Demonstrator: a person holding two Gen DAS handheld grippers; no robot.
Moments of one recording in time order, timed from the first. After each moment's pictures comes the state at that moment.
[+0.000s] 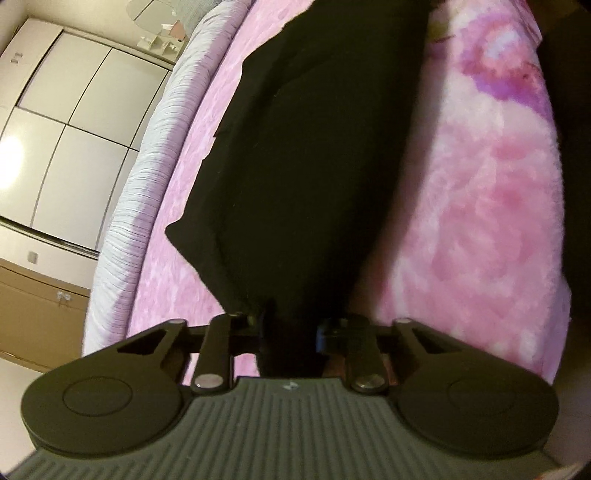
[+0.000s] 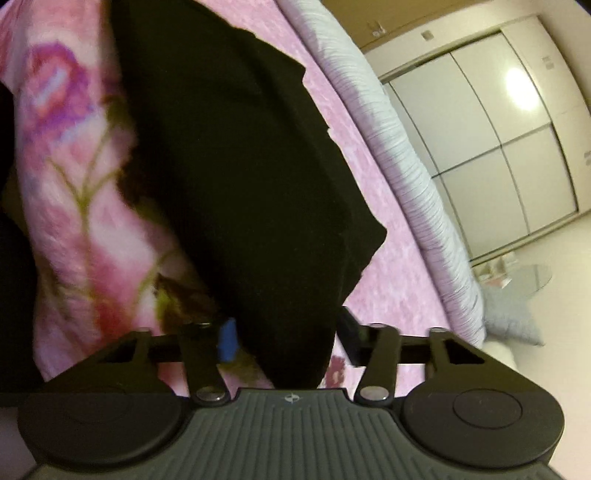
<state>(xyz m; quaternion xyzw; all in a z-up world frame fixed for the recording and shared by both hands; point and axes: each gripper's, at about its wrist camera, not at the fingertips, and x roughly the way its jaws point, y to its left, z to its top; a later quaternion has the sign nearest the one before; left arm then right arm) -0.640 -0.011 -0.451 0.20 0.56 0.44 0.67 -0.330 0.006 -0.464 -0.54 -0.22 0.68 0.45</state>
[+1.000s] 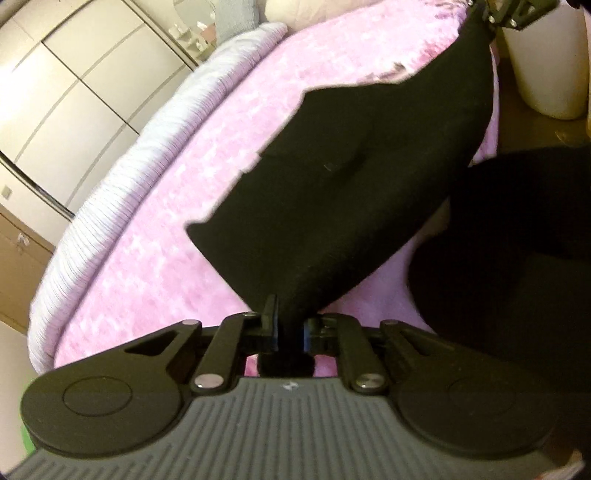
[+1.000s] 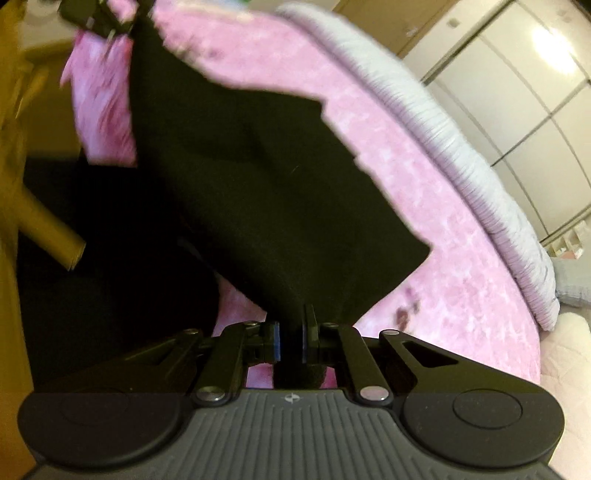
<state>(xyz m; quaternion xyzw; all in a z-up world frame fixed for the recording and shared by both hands) -0.659 -0.129 -0.305 0.09 0.48 0.44 0.75 -0.302 -0.109 -0.329 -0.49 -0.07 0.78 0.37</state>
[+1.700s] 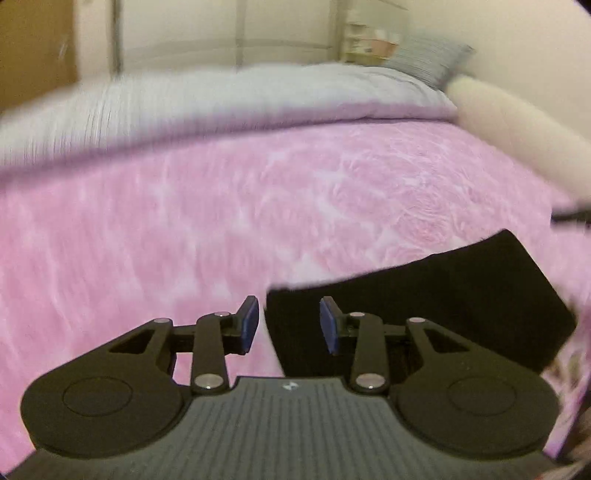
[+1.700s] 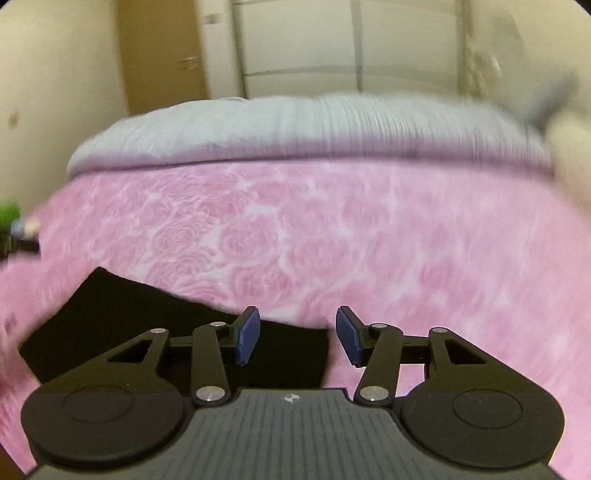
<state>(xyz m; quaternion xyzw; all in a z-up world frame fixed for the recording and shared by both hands) -0.764 0.199 -0.324 -0.29 0.25 0.54 0.75 -0.235 0.219 -0.315 -0.24 0.27 0.76 0.53</state>
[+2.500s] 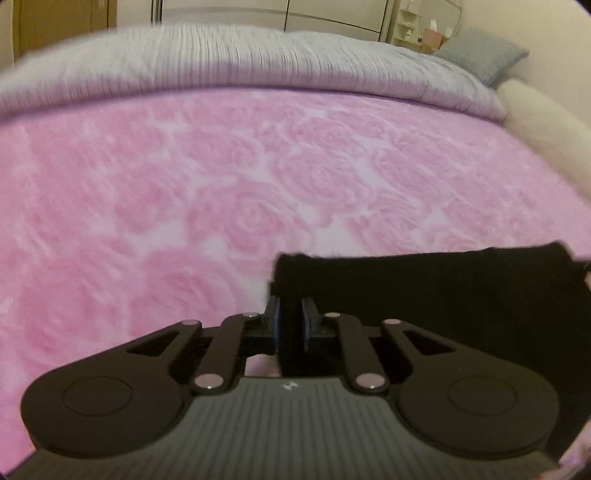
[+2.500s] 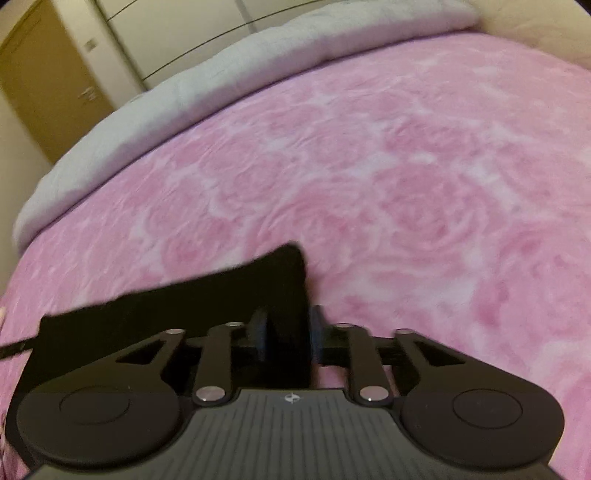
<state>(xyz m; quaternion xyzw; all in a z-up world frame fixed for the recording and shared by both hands) -0.730 0.234 -0.374 -0.26 0.26 0.61 0.70 -0.222 0.237 -0.403 -0.17 0.40 0.67 0.60</state>
